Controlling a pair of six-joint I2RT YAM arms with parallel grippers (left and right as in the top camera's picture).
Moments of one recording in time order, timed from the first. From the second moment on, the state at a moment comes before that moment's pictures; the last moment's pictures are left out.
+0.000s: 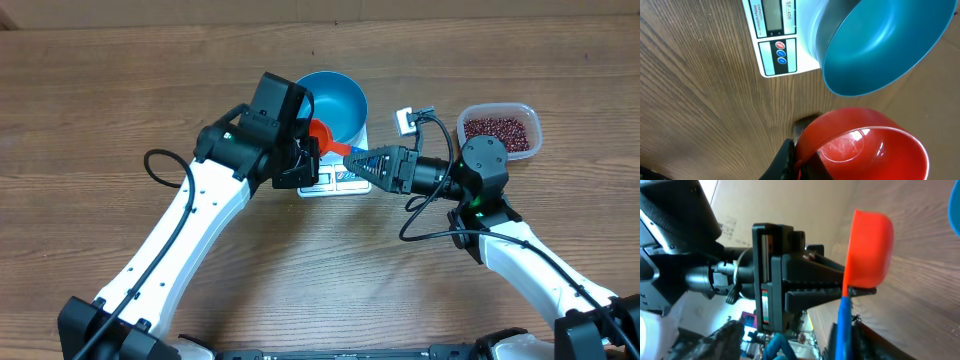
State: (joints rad) left arm -0.46 1.57 1.41 -0.89 0.21 -2.07; right arm 0.28 1.41 0.64 0.75 -1.04 1.15
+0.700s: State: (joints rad) left arm -0.46 1.57 1.41 -0.90 0.21 -2.07; right arm 0.28 1.41 0.64 0.66 -0.95 1.00
